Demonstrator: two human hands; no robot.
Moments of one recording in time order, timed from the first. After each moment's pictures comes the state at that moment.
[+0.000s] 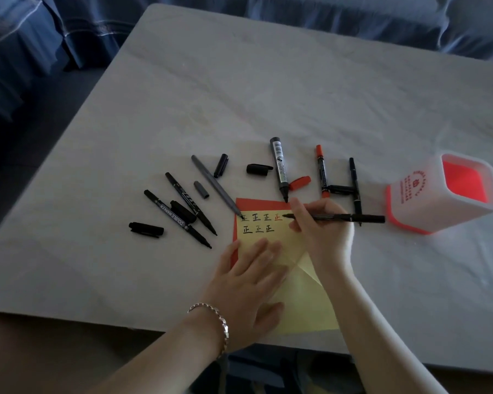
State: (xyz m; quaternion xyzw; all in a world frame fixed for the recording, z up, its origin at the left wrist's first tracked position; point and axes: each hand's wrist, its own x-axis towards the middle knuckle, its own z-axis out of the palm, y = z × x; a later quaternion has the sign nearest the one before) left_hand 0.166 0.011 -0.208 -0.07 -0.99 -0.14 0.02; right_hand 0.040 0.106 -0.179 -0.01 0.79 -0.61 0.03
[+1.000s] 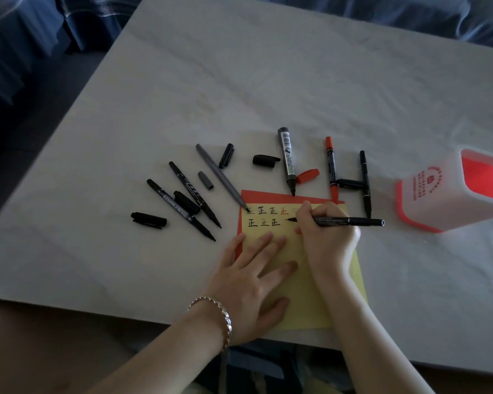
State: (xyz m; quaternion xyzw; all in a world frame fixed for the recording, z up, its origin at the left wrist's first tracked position) left_hand 0.166 0.011 -0.208 -0.05 -0.98 -0.20 0.03; right_hand 0.045 0.105 -0.202 -0.06 0.86 -0.50 -0.09
